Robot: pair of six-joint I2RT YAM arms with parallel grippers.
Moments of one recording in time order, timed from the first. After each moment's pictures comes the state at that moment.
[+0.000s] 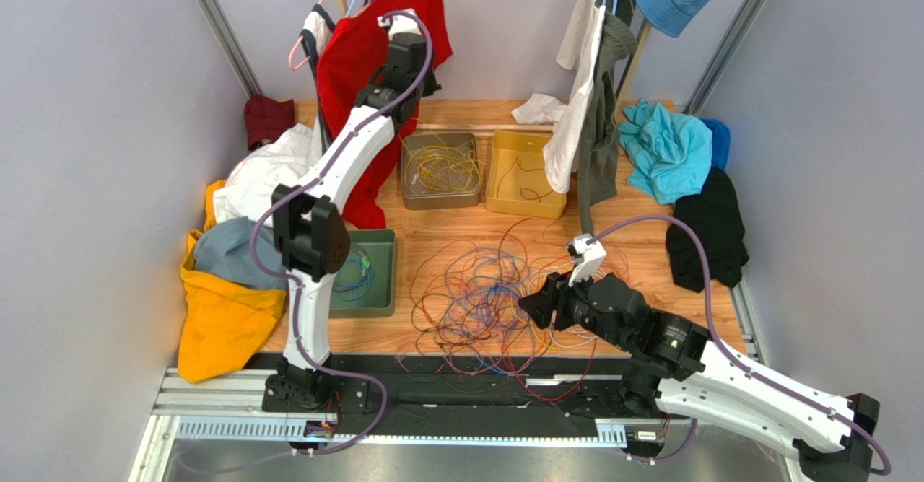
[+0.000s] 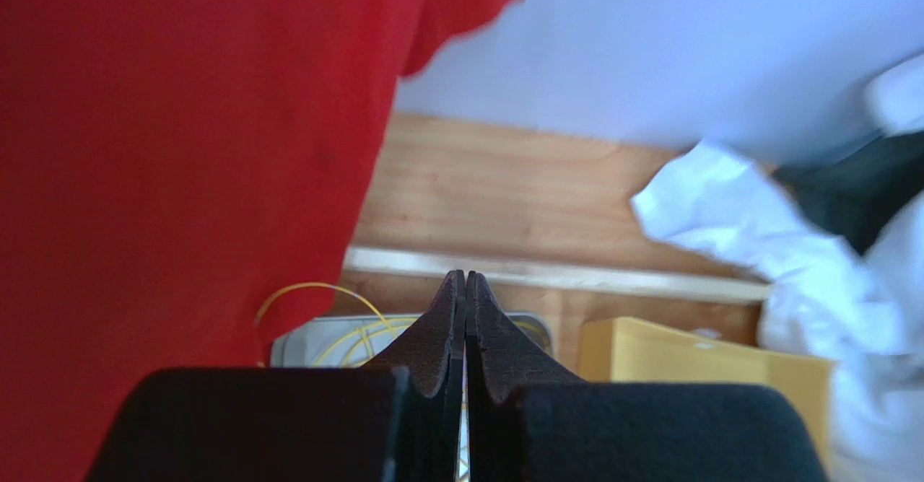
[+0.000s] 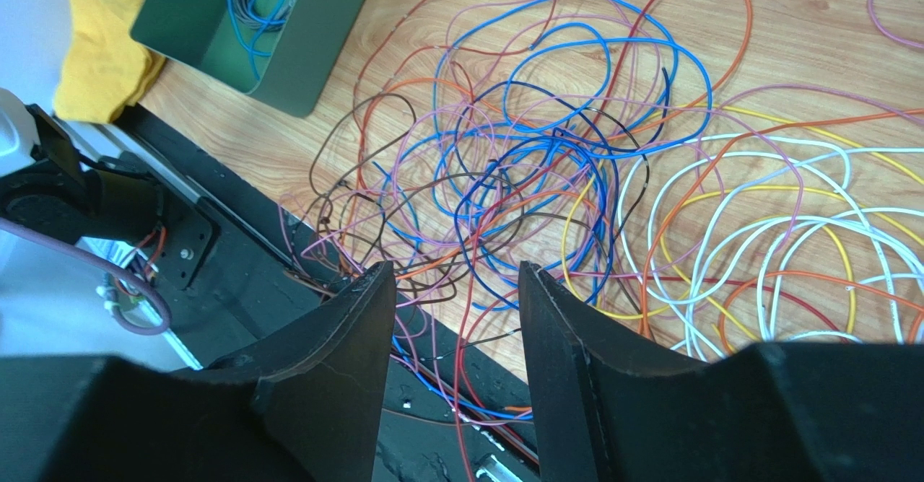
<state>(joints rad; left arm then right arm) -0.41 2.17 2.17 -0.37 -0.29 -0.39 1.04 0.53 0.49 -0.40 0.23 0.62</state>
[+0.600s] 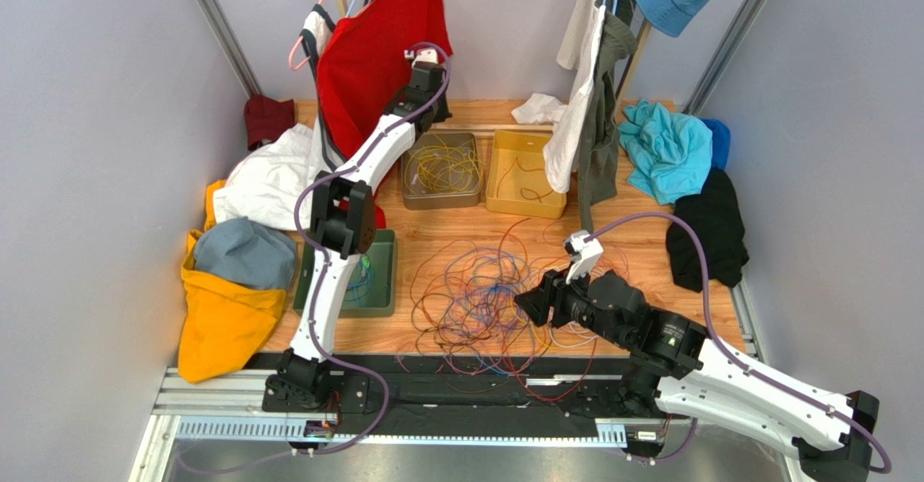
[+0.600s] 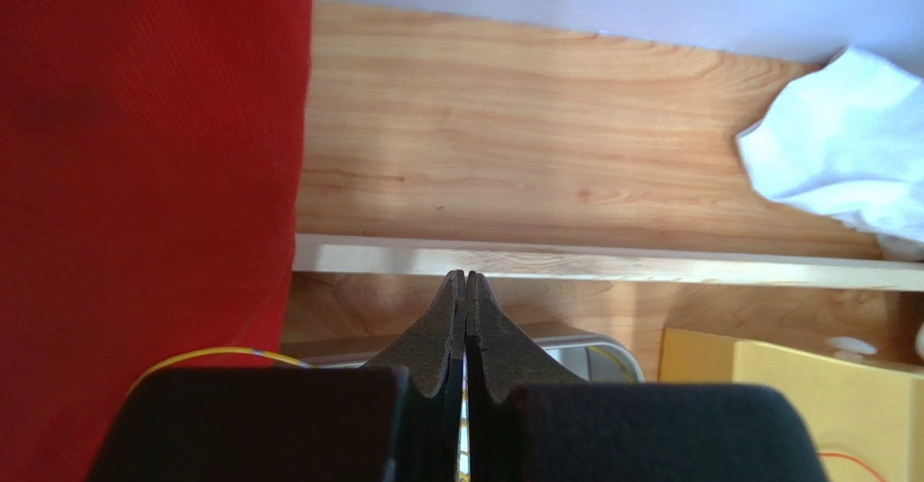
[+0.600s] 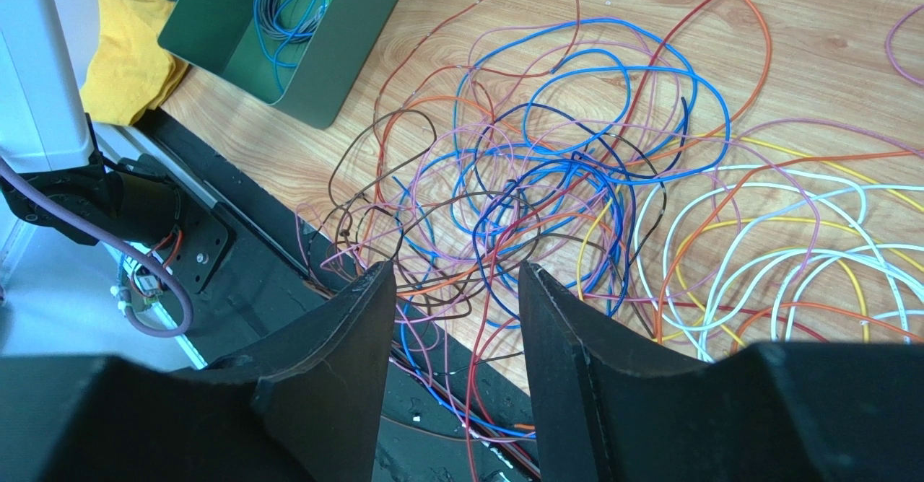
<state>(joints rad) -0.38 2.50 2.35 -0.39 -0.20 -0.39 1.04 0.56 0.50 -0.35 0.22 0.59</state>
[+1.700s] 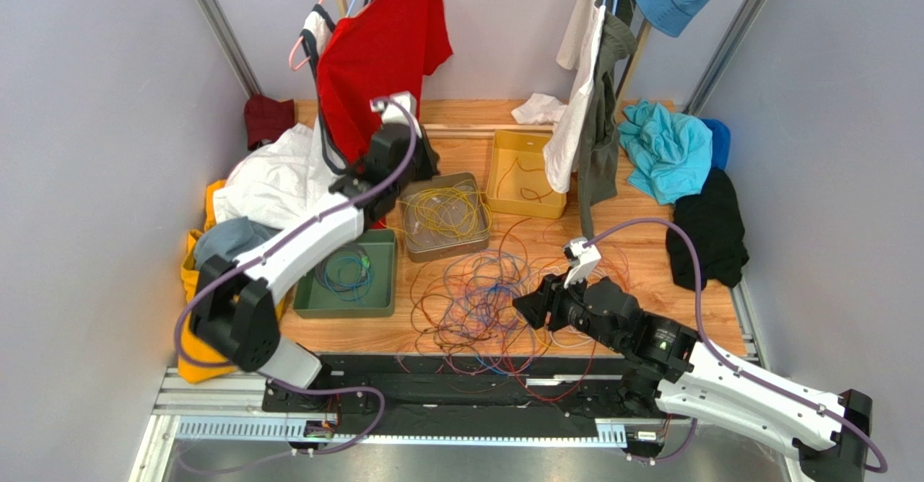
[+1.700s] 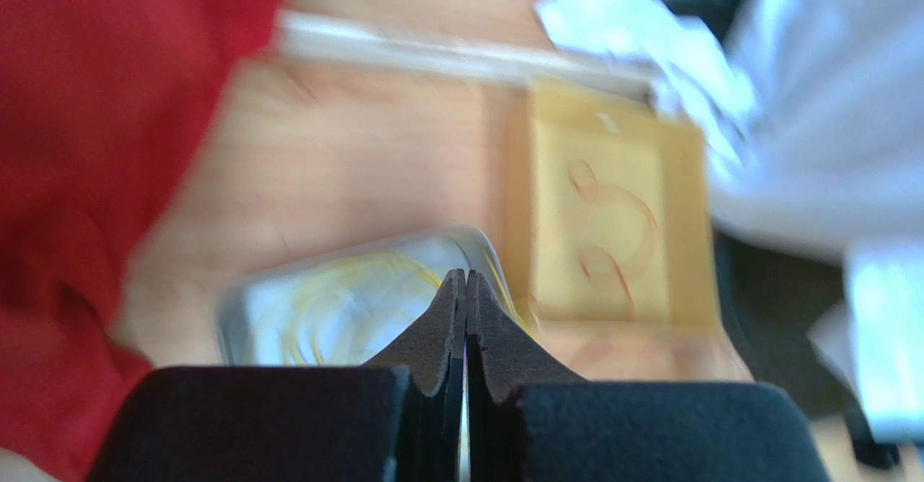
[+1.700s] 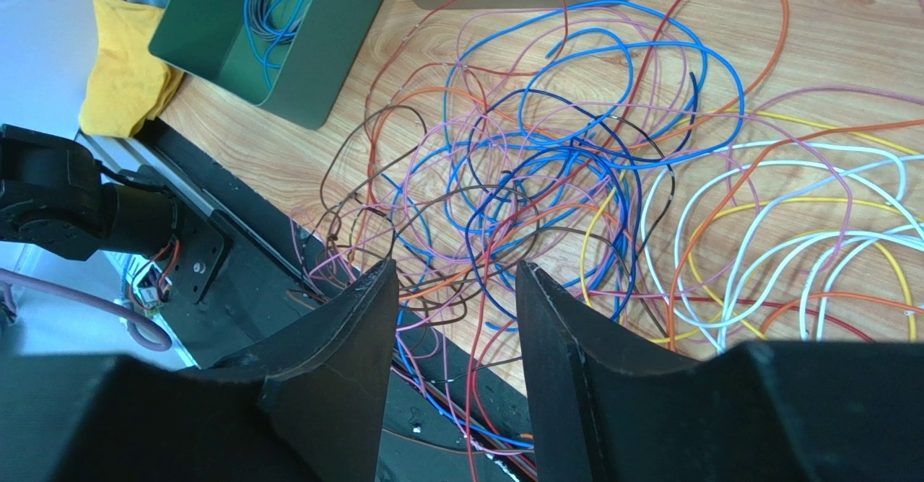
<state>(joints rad) -0.52 1.54 1.25 -0.10 -0.19 -0.51 1.04 0.53 0.40 -0.27 0.23 0.65</state>
